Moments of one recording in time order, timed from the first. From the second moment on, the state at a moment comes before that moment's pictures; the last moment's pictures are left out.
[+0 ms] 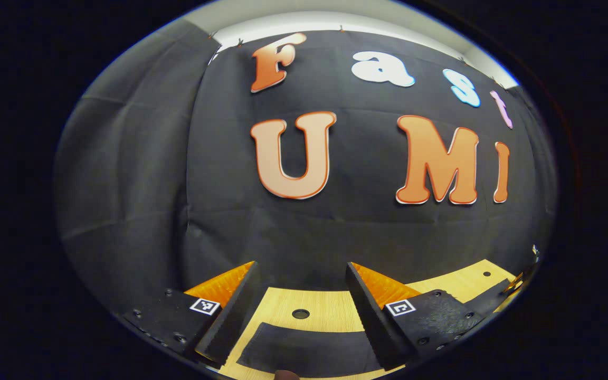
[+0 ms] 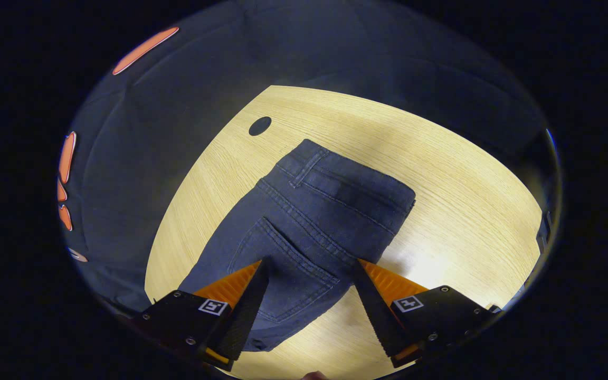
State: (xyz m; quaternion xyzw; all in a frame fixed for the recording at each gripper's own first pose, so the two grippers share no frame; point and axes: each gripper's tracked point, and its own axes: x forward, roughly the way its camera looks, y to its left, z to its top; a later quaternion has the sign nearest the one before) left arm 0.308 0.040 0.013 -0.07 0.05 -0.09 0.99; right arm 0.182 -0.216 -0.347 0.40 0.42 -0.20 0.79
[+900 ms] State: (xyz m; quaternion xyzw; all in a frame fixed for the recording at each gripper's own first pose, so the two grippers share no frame) left arm 0.195 -0.084 0.029 -0.03 0.04 -0.15 0.99; right arm 0.180 -0.240 -0.377 0.40 0.43 -0.25 0.77
